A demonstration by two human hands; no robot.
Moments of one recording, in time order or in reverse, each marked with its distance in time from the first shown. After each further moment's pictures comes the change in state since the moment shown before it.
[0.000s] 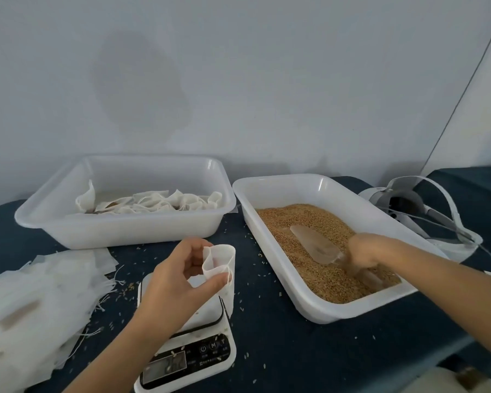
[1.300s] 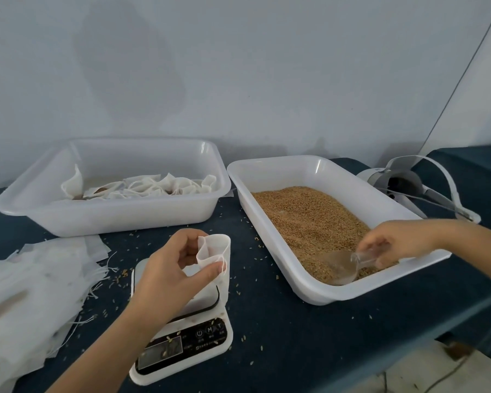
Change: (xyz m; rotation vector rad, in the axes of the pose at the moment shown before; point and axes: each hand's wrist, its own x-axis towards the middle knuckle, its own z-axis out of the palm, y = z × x) left_hand 0.002 -0.009 0.004 0.058 -0.018 -0.070; right_hand -0.020 0.069 0.021 0.354 -0.025 -0.498
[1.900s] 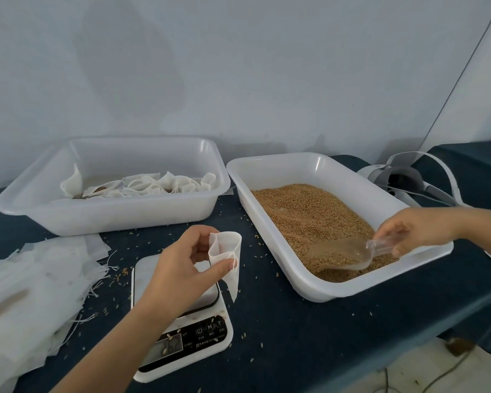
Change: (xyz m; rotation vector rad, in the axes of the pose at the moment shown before) left_hand 0.003 0.009 0.011 -0.030 -0.045 0.053; right_hand -0.020 0.015 -0.014 0.091 0.063 0.075
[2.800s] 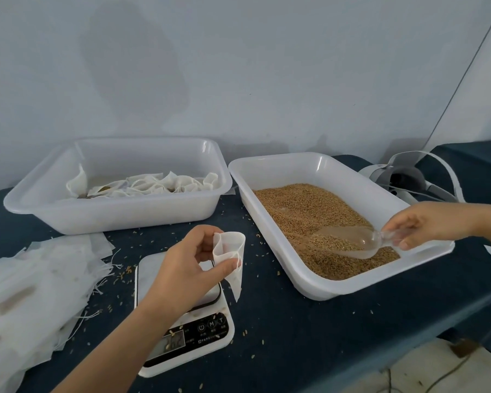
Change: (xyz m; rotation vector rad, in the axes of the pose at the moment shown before) left_hand -0.002 0.002 0.001 -0.001 -0.014 0.014; right_hand -0.006 0.020 -0.005 0.123 0.049 0.001
